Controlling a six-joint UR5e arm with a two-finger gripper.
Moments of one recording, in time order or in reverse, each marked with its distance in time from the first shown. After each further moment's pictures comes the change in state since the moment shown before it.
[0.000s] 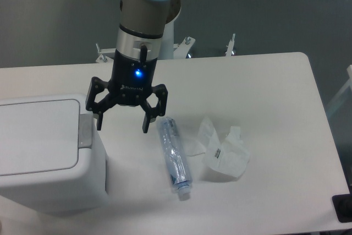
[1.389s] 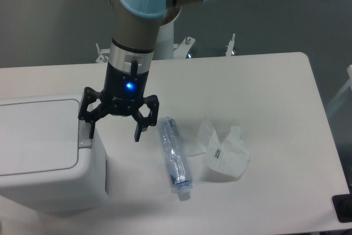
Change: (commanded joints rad) arm -0.021 -0.029 -0.006 0.020 0.003 -0.002
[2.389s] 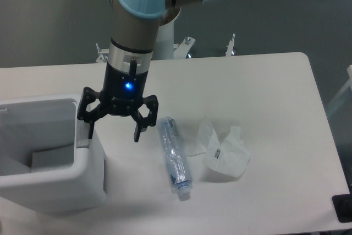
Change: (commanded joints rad) arm 0.015 0.018 0.057 0.000 0.003 0.011
